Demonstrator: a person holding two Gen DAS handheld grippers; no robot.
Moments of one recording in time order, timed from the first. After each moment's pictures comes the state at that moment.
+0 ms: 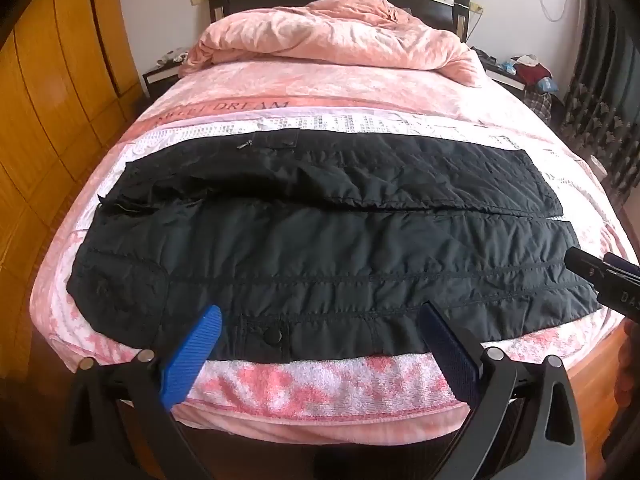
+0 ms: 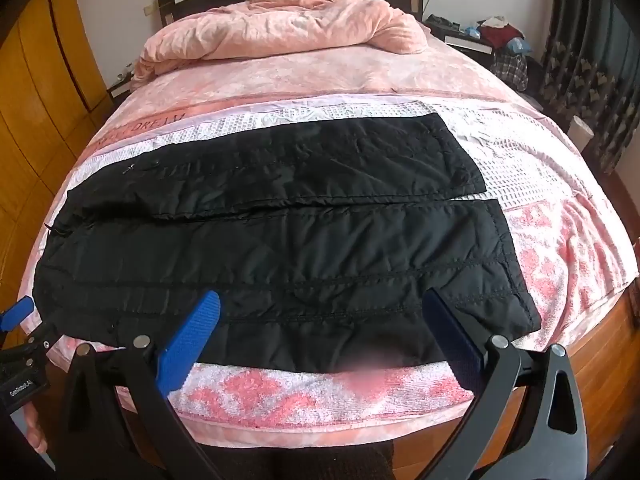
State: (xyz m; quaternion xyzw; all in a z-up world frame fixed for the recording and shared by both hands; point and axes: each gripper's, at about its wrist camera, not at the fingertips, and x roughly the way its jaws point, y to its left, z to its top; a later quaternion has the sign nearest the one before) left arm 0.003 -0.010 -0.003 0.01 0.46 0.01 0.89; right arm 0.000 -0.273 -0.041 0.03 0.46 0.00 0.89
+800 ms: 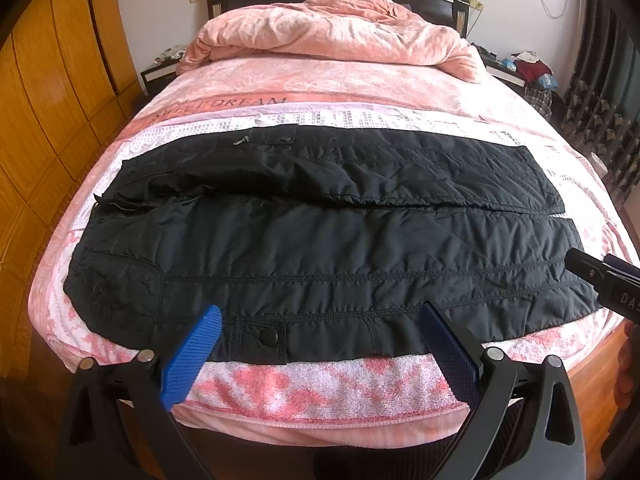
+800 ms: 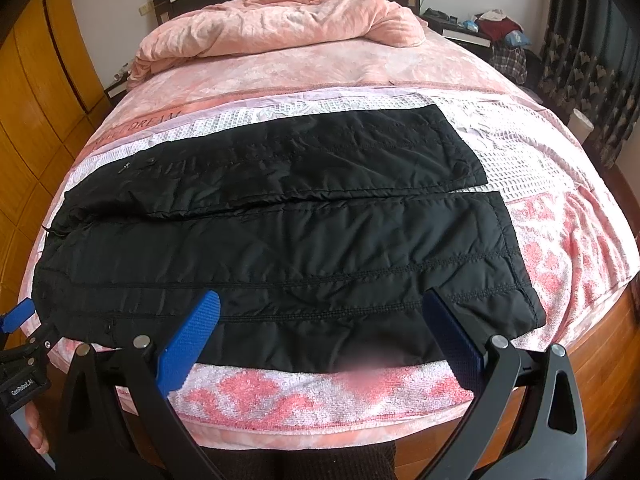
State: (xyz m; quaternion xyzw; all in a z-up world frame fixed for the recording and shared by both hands) left arm 0.010 -0.008 -0.014 0.00 0.47 0.01 0.88; right arm -0.001 -0.279 -0.048 0.04 0.47 0.00 0.88
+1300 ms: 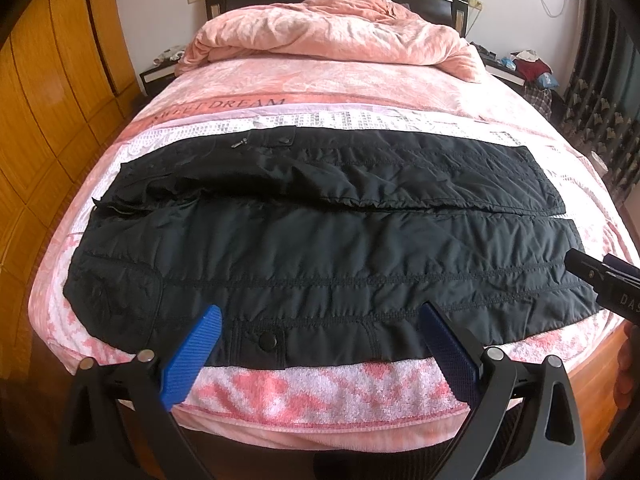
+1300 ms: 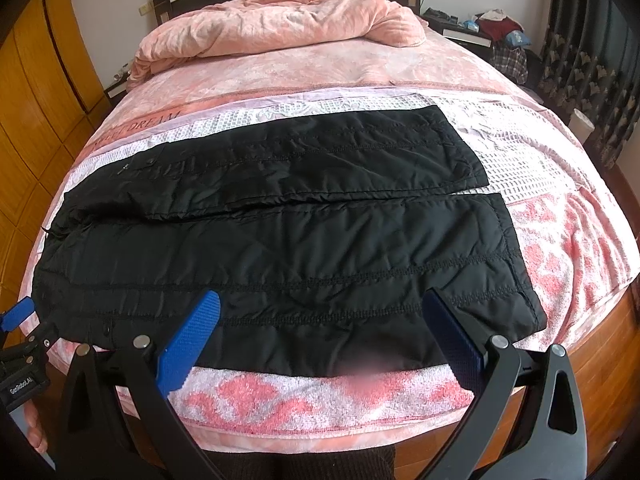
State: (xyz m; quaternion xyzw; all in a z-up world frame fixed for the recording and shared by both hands) left arm 0.010 -0.008 -0.014 0.00 0.47 0.01 0.88; right arm 0.000 -0.280 -0.050 0.04 0.47 0.00 0.88
